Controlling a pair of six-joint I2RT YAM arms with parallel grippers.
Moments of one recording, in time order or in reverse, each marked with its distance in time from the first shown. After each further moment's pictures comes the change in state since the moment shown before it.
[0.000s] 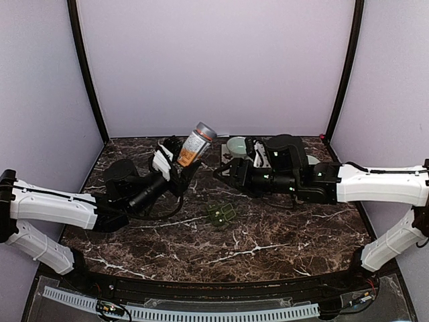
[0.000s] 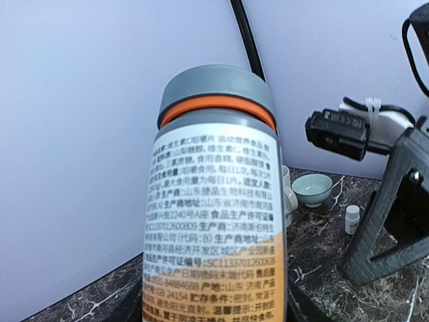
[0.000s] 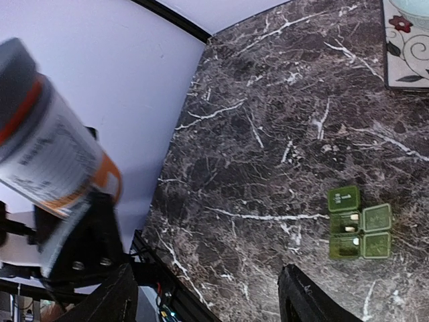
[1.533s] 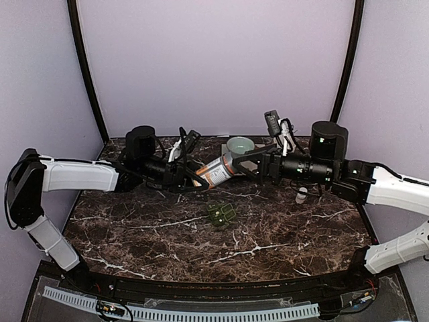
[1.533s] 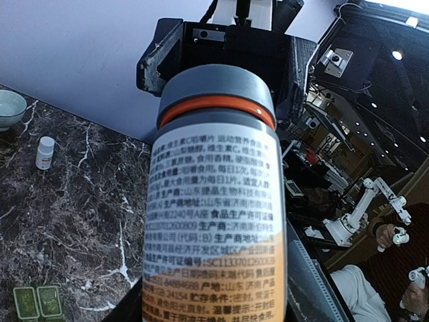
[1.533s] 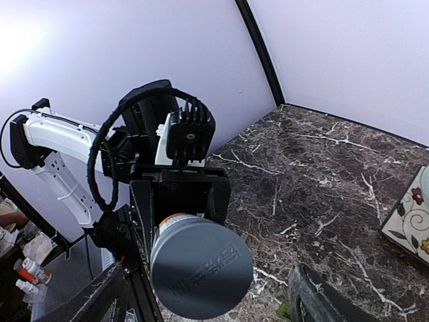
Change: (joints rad) left arm 0.339 0.266 0.306 -0.274 1.521 -0.733; right arm -0.100 -0.255 -0.091 0.073 -0.218 -0.592
